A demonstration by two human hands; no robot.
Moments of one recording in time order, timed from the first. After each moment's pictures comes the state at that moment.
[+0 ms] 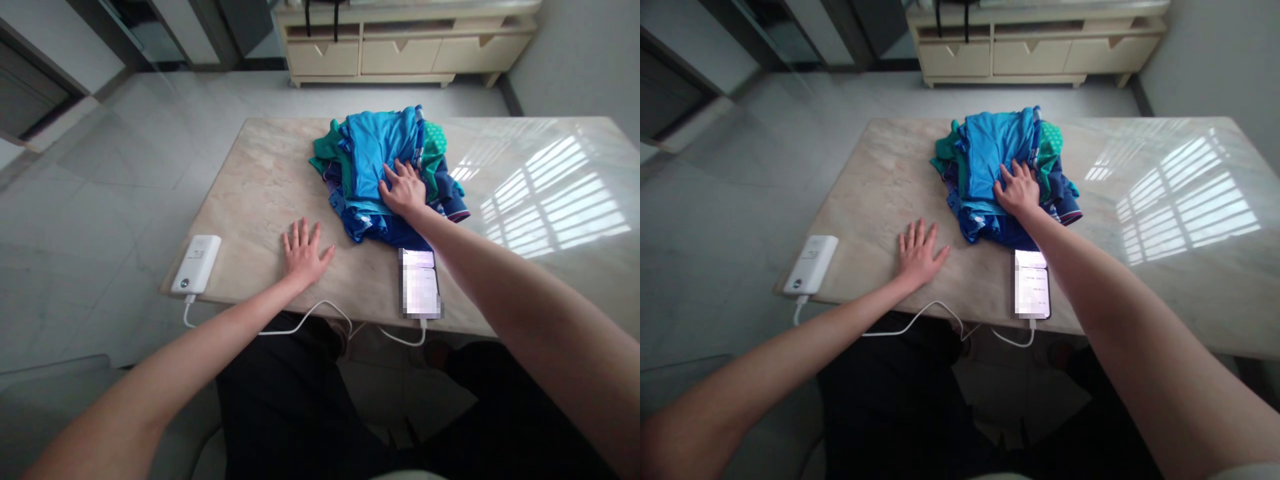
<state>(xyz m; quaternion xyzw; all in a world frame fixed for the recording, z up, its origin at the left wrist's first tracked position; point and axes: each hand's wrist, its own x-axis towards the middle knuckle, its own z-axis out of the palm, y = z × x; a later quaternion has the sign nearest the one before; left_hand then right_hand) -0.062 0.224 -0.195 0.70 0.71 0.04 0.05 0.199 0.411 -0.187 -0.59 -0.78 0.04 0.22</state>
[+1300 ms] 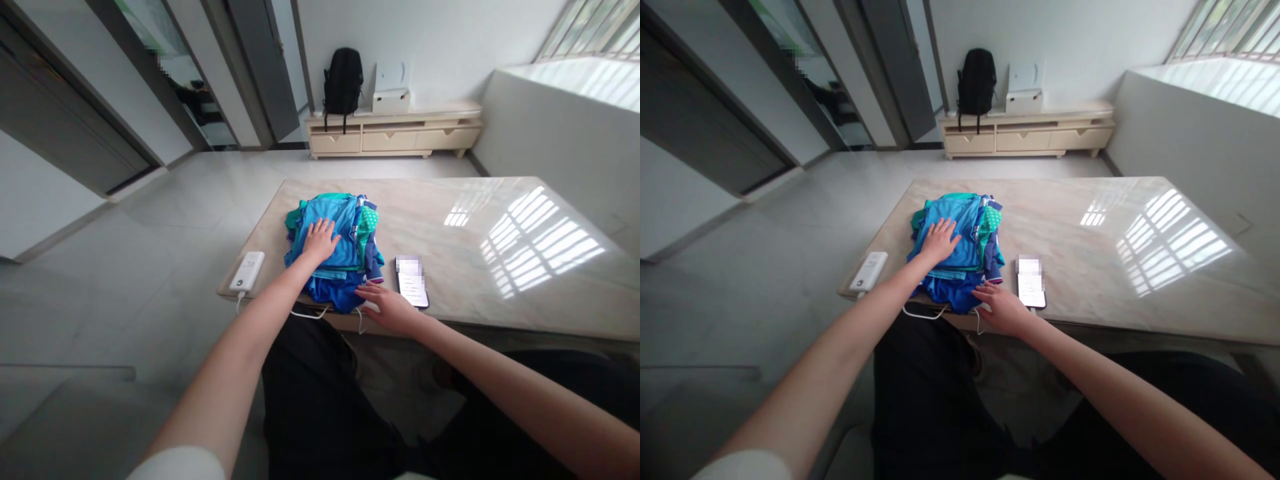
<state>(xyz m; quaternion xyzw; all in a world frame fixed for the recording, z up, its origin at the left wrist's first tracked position) -0.083 0.263 -0.121 0.76 0.64 0.12 0.00 0.175 0.122 -0.132 -0.37 -0.89 0.23 0.10</state>
